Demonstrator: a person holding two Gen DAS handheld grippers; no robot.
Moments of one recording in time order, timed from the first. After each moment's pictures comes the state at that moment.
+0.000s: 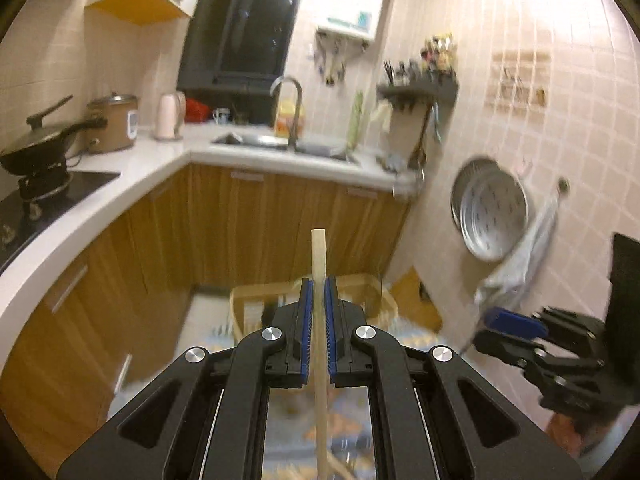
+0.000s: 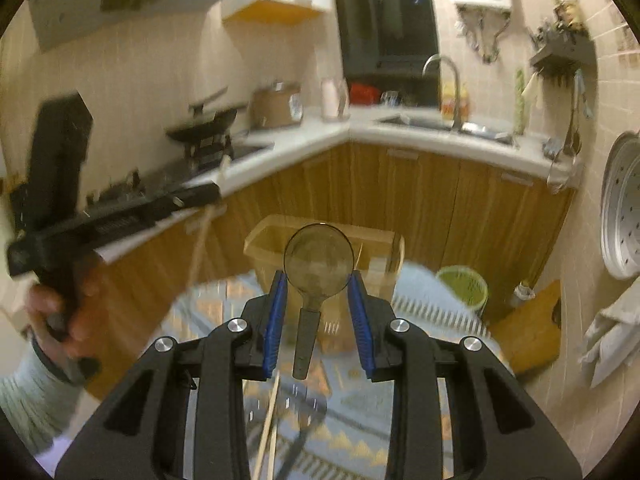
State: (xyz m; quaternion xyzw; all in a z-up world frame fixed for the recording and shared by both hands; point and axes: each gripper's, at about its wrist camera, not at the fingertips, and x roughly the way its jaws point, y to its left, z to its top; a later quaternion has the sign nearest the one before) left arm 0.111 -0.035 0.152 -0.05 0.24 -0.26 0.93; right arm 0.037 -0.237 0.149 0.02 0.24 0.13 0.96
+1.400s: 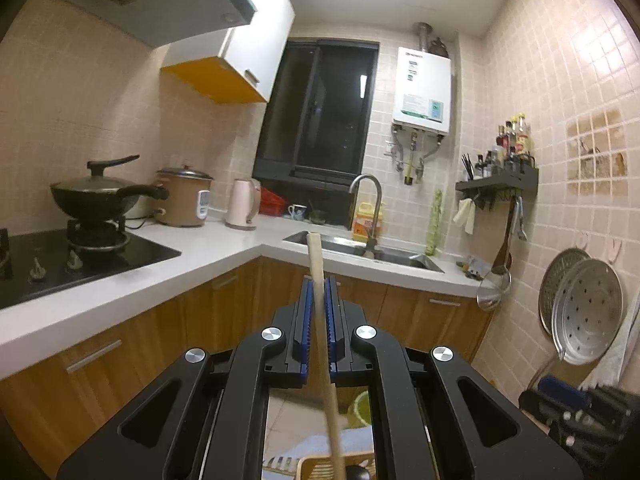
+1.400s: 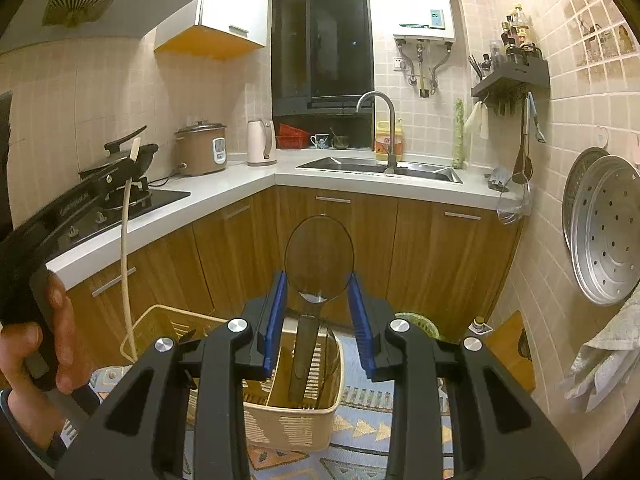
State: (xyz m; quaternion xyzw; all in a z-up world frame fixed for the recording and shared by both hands) left arm 0.191 -0.041 0.145 -0.08 0.07 -0.10 0.99; right arm 0.140 -0.235 0.108 0.01 0.19 0.01 0.98
